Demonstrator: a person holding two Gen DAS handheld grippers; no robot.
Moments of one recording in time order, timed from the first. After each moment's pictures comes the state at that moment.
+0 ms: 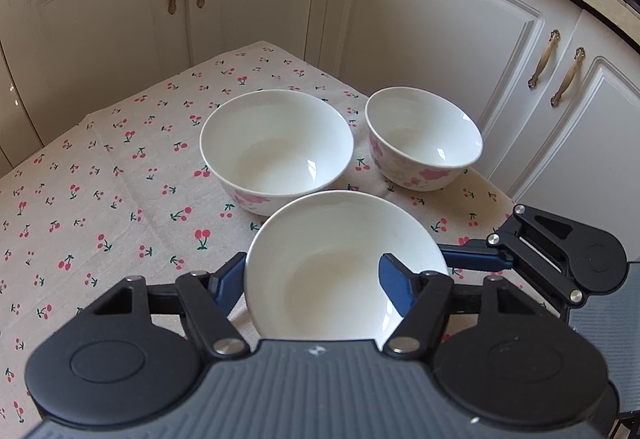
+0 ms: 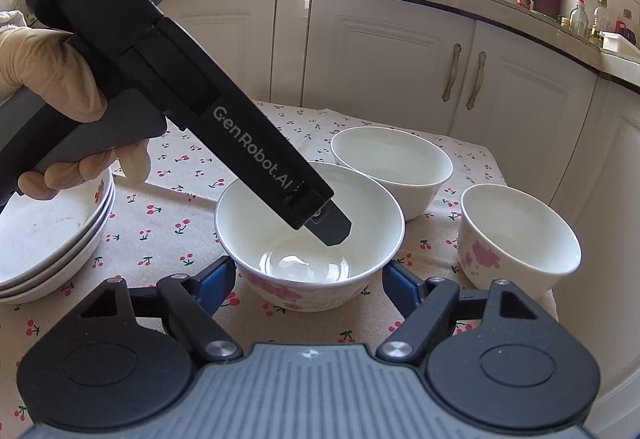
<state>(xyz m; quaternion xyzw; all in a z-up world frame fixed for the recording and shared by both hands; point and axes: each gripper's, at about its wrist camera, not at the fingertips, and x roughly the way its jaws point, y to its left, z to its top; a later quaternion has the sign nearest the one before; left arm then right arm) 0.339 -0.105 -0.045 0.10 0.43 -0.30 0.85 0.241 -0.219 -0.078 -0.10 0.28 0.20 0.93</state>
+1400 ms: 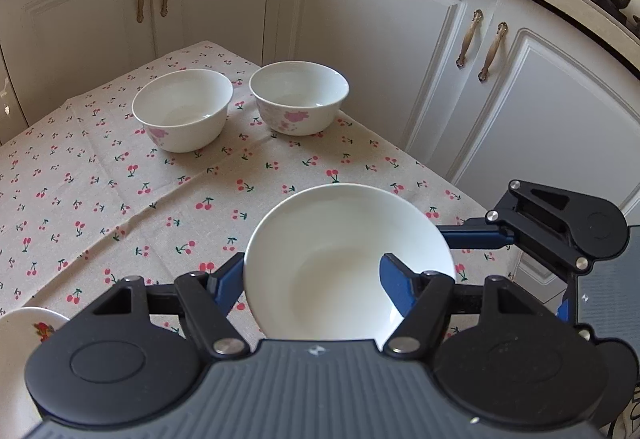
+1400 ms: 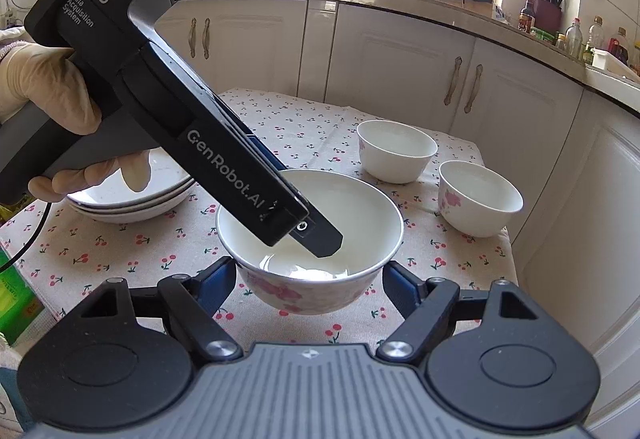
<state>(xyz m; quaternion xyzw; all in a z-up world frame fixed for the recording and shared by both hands) 0.211 -0.125 -0.022 0.09 0.41 -0.33 0.84 0.121 -0.244 -0.044 -0.13 0.28 0.21 0.93</state>
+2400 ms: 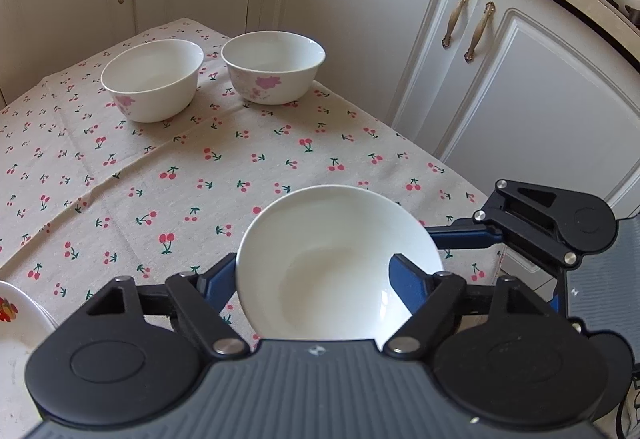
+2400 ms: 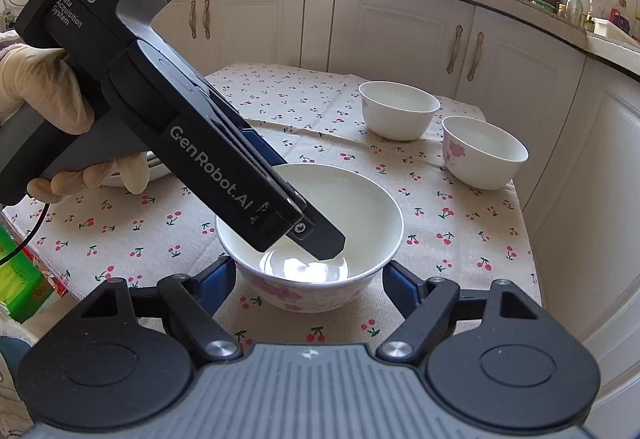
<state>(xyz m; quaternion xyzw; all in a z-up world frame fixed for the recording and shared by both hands) 0.200 -0.136 -0.044 0.09 0.43 -0.35 0.83 0.109 -0.253 -0.066 -0.11 0.32 0.22 0.92</state>
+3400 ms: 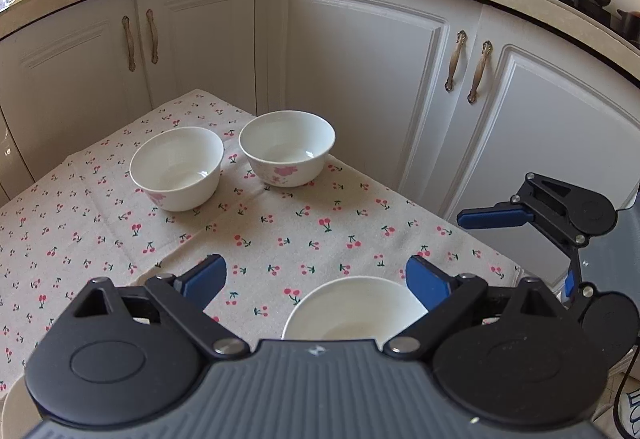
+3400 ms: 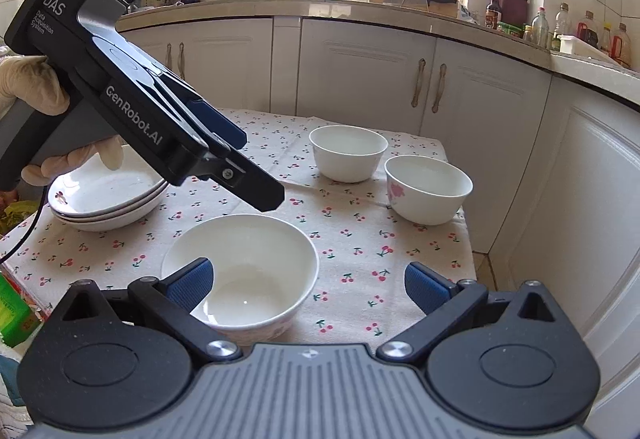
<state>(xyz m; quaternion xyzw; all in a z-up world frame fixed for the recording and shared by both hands) 0.215 -0.142 0.010 0.12 0.36 -0.34 0.86 0.113 -0.300 -0.037 -0.09 0.26 0.19 0.94</state>
